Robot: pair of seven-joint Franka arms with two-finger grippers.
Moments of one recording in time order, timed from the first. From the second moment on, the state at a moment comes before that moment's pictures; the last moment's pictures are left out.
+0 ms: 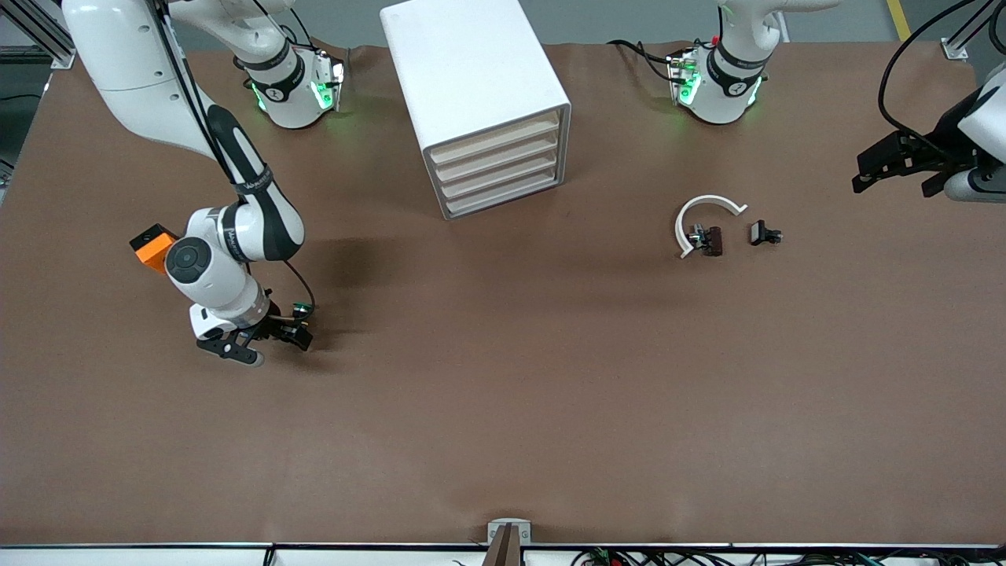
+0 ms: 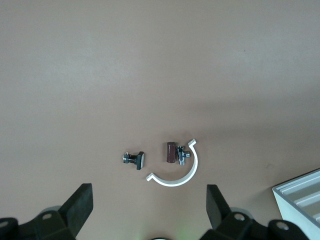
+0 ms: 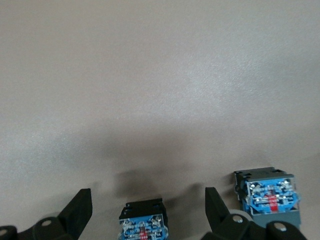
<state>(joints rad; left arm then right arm) -0.03 -0.09 0.01 -1.66 -0.04 1.54 0.04 0.13 0.52 -0.03 -2.07 0.03 2.71 0.39</state>
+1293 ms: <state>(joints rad) -0.03 -0.09 0.00 -1.64 -0.04 1.52 0.04 -0.02 0.11 -0.04 -1.78 0.03 1.71 0.11</state>
